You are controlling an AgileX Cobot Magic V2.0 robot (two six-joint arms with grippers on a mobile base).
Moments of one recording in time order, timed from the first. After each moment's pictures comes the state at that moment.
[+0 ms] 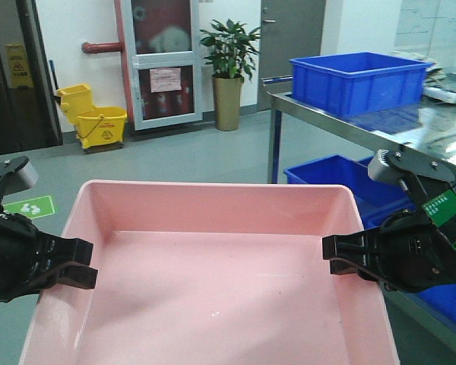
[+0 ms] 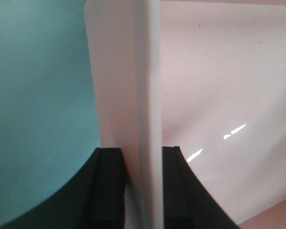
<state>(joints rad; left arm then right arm) -0.23 1.32 -1.24 -0.46 0.95 0.09 0.24 1.32 -1.18 0.28 0.74 0.05</state>
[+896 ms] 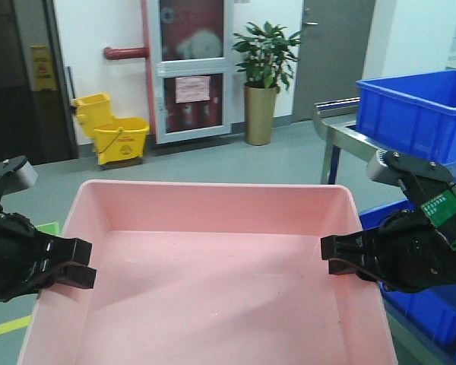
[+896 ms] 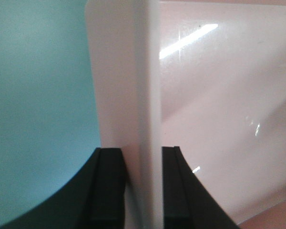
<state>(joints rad) -0.23 1.32 -1.24 -0.46 0.95 0.09 0.24 1.32 -1.18 0.28 0.74 0.05</state>
